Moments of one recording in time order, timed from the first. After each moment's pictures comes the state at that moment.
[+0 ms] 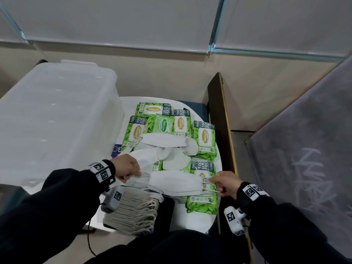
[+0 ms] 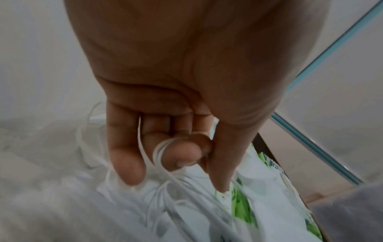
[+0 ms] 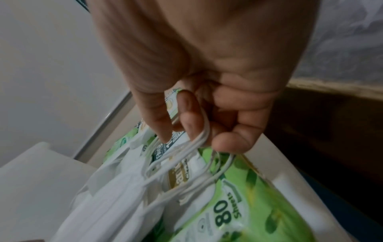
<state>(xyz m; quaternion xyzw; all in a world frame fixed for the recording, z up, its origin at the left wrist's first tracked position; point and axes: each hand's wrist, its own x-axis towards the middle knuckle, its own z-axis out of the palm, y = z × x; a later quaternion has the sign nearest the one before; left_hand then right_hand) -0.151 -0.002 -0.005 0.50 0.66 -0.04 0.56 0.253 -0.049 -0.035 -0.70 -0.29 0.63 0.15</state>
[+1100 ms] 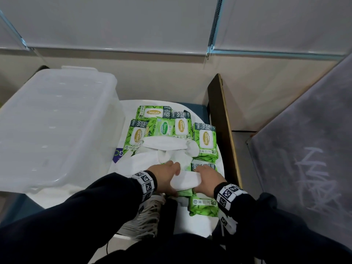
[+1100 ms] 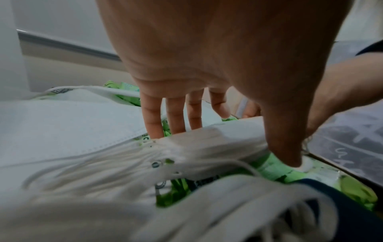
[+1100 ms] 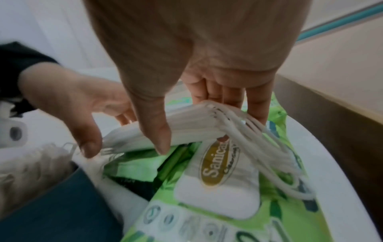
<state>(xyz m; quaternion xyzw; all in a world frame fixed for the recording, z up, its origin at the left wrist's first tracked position) -0.034 -0.016 -0.020 0.82 0.48 -0.16 0.27 0.190 -0.038 -0.029 -0.62 -0.72 0.31 -0.07</state>
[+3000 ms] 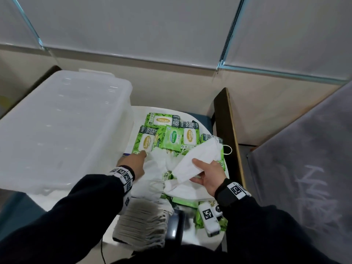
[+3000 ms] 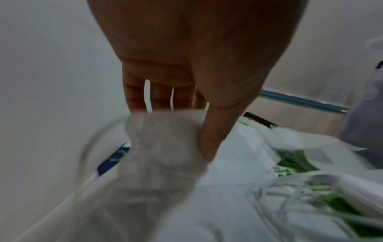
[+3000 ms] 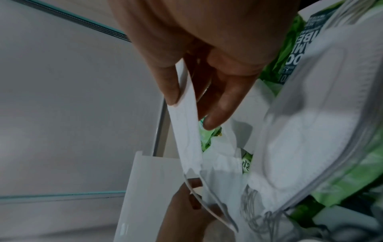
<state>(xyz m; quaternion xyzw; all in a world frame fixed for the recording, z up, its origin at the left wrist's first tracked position) -0.150 0.025 -0.008 0.69 0.69 -0.14 0.19 0.126 -0.012 0.032 -0.60 -0.20 0.66 0.41</state>
